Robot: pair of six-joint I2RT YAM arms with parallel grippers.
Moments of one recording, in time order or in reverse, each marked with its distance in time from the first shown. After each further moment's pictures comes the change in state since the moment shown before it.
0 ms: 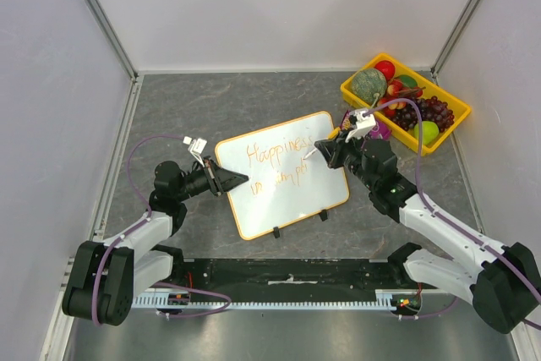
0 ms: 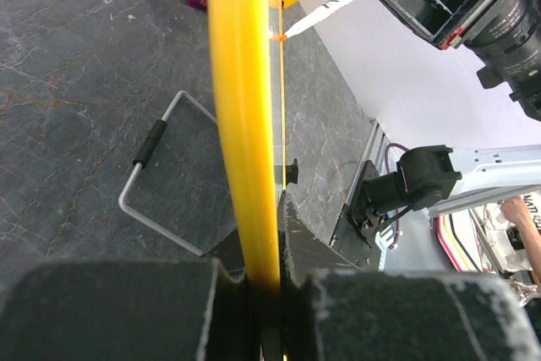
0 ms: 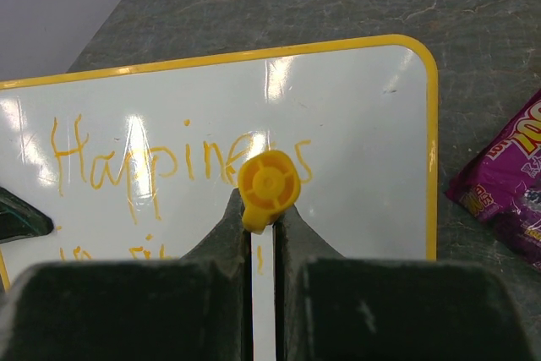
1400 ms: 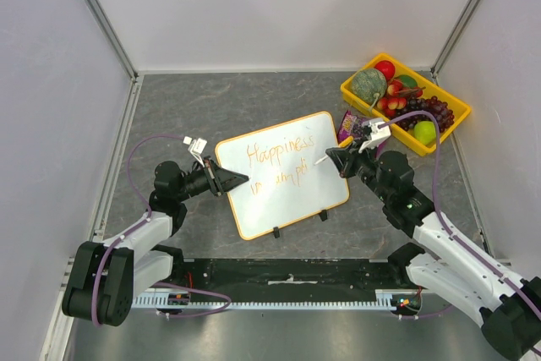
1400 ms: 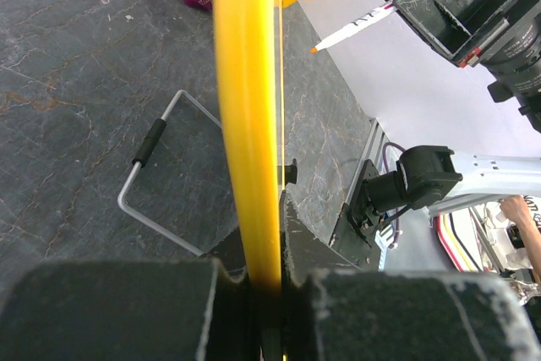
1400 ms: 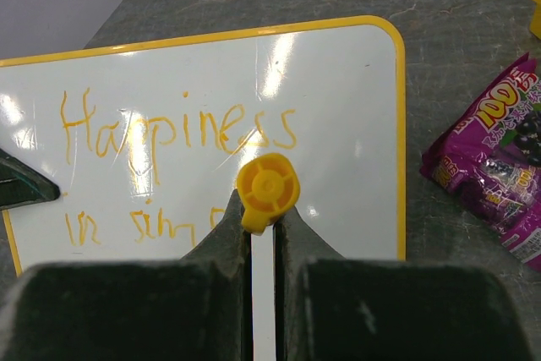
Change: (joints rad) left arm 0.000 -0.003 0.000 0.000 0.000 0.000; right arm -0.018 -0.213 -0.072 -0.108 -0.011 -0.022
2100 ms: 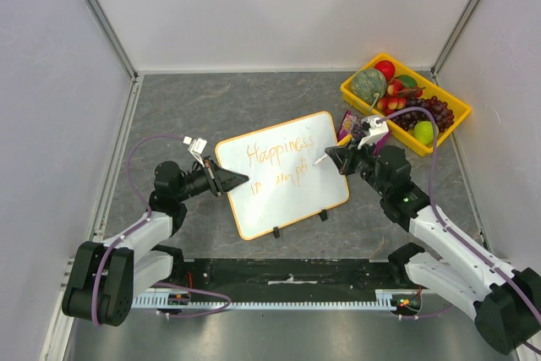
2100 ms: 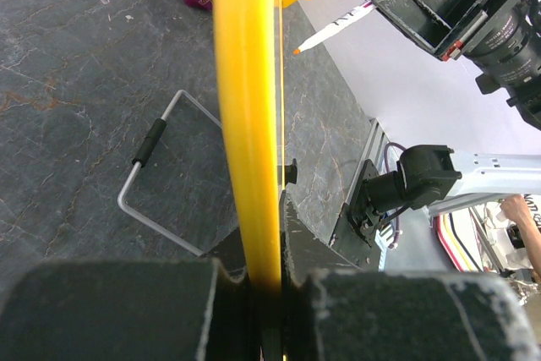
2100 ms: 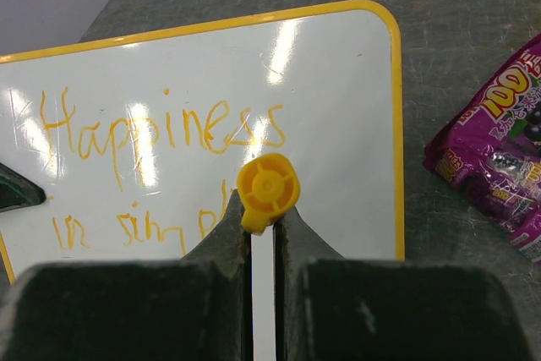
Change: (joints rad) left arm 0.000 0.000 0.000 0.000 0.000 0.000; right arm -0.060 0.066 0.000 0.024 -0.073 0.021
